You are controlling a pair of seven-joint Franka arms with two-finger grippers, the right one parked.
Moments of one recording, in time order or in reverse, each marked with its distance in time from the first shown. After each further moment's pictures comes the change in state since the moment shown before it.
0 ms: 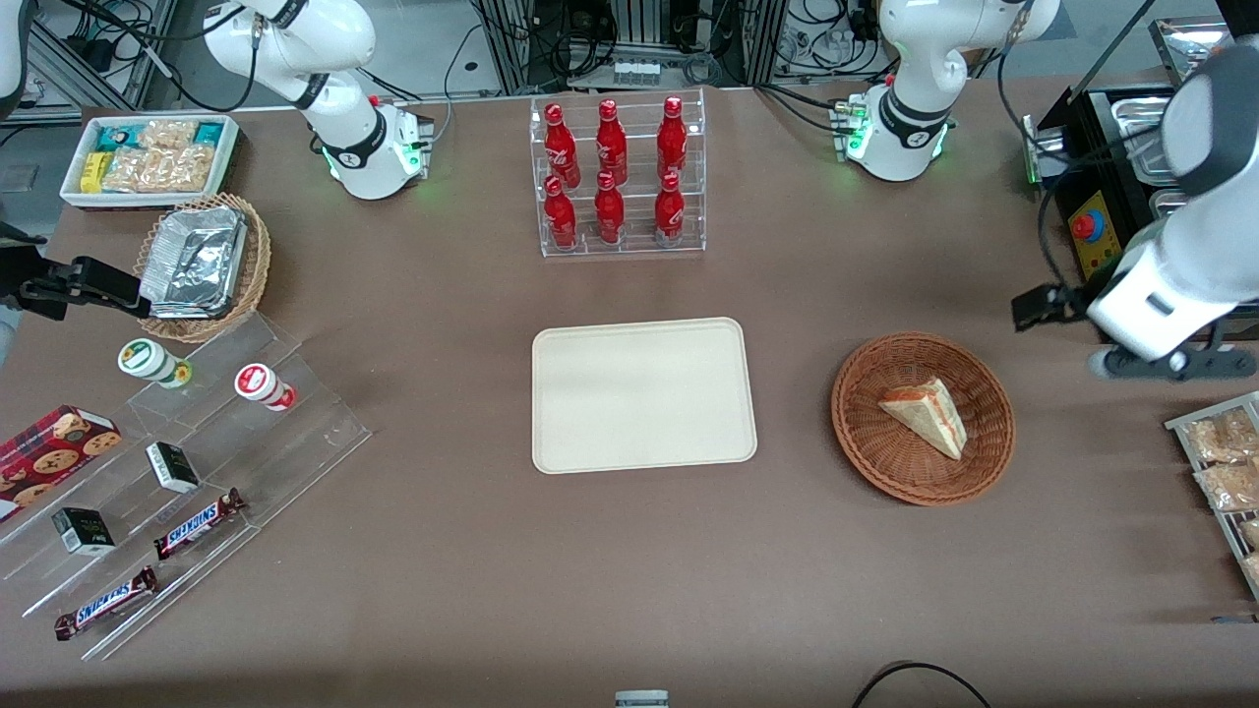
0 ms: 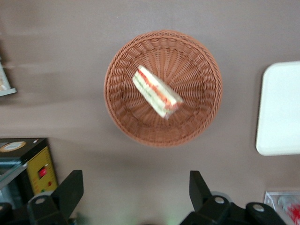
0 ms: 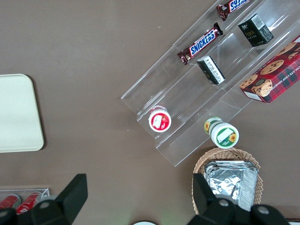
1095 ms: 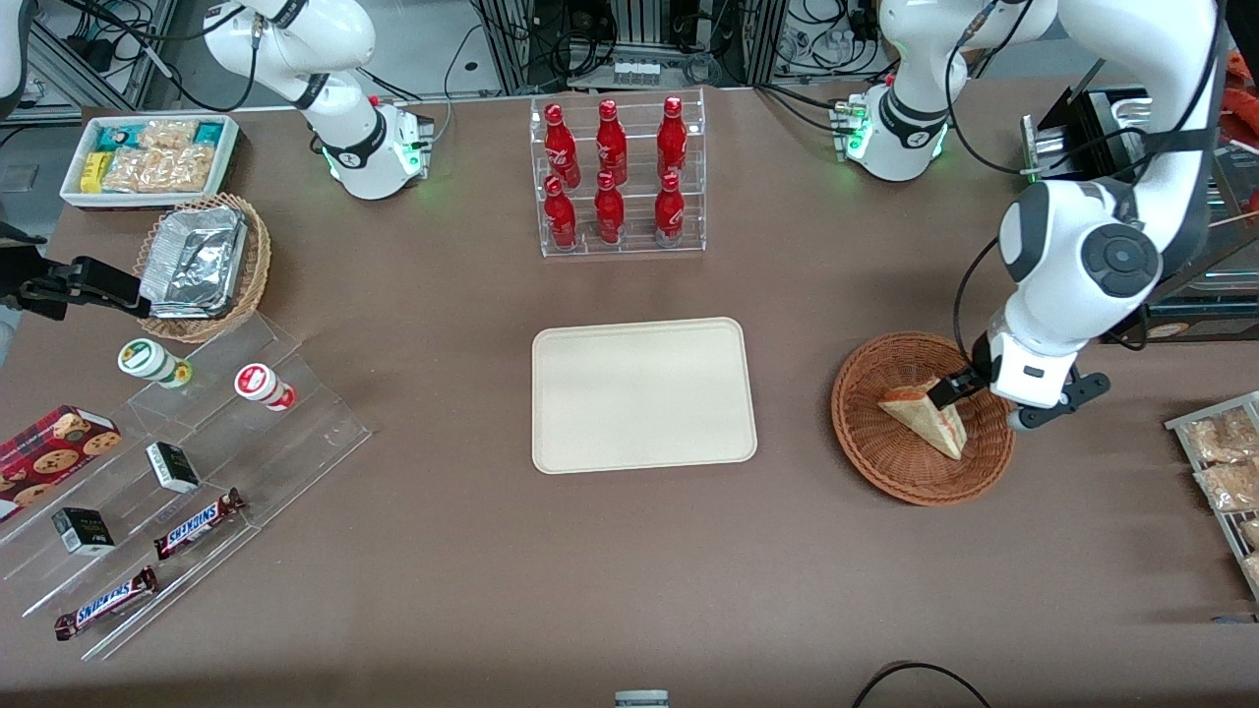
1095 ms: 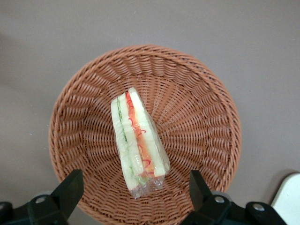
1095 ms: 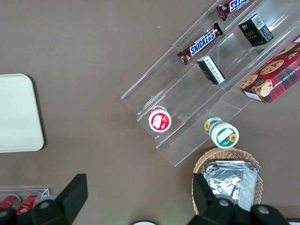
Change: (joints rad) arm -0.009 -0.026 -0.014 -0.571 0.000 0.756 -0.522
